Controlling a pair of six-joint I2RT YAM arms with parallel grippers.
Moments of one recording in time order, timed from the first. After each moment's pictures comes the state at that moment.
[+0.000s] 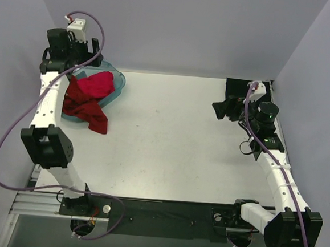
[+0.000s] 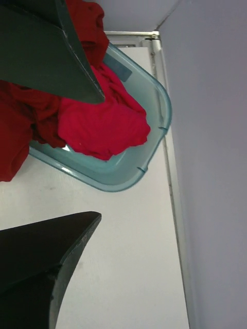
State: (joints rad) left arm 0.09 1.66 1.73 -0.38 0.32 0.02; right arm 0.05 1.07 0.83 0.08 -0.38 0.19
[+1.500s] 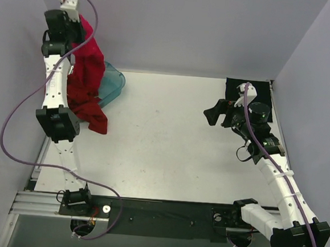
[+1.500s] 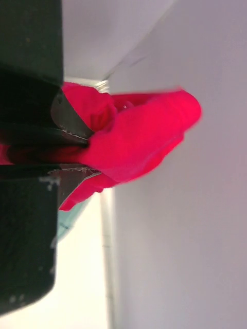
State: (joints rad) left arm 0.16 2.30 2.52 -0.54 0.23 0.04; right arm 0.23 1.01 0.92 -0.21 -0.27 0.23
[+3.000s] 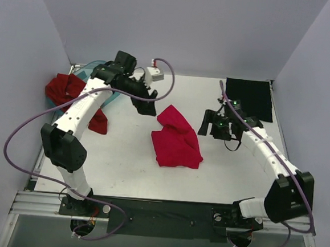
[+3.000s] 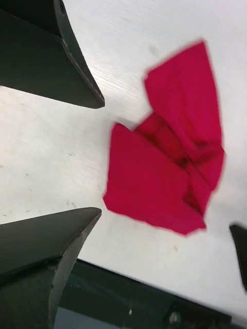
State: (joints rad) left arm -0.46 1.80 1.90 -1.07 0.74 0.47; right arm 0.27 1.29 1.02 -0.61 -0.15 0.37
